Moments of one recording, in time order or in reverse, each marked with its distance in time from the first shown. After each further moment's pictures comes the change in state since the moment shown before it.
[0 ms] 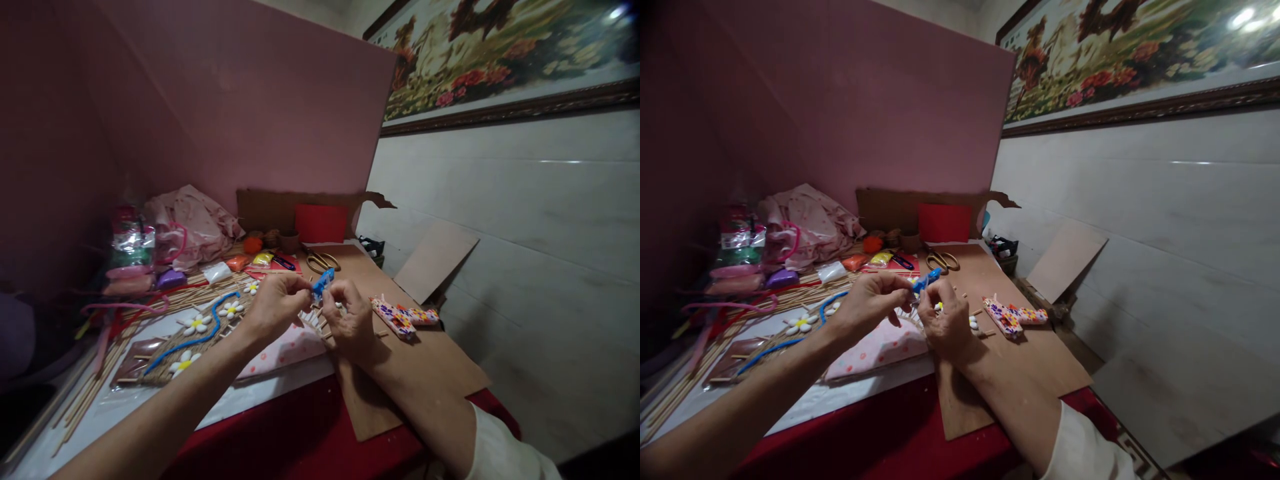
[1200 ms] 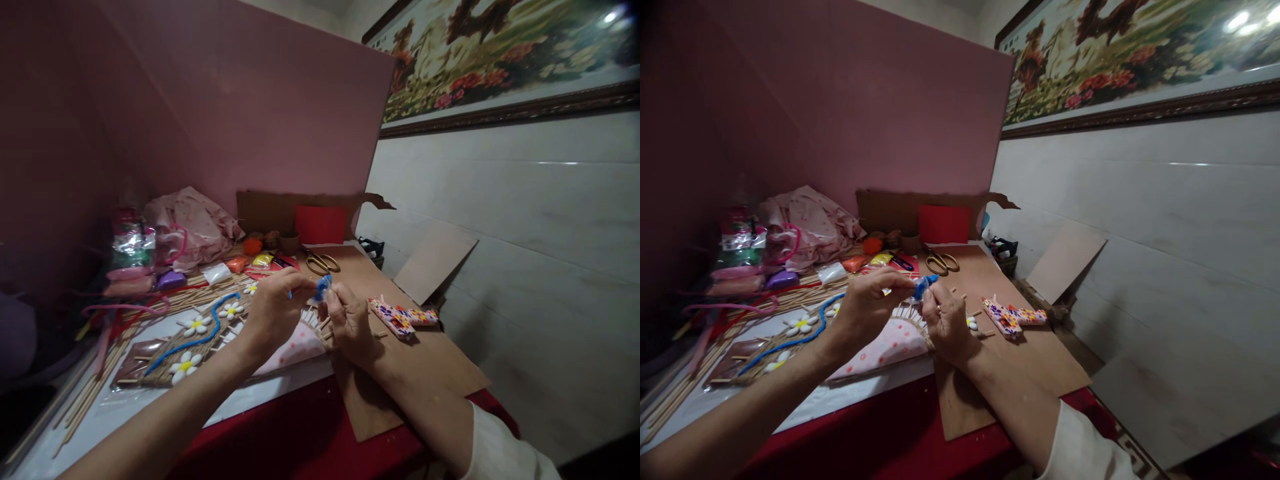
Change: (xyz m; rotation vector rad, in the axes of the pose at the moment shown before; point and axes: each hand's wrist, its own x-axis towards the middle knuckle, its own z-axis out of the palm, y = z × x) left_hand -0.002 -0.008 -0.002 0.408 0.194 0.519; right_hand 0.001 -0.003 -0.005 0.033 -0.157 0.114
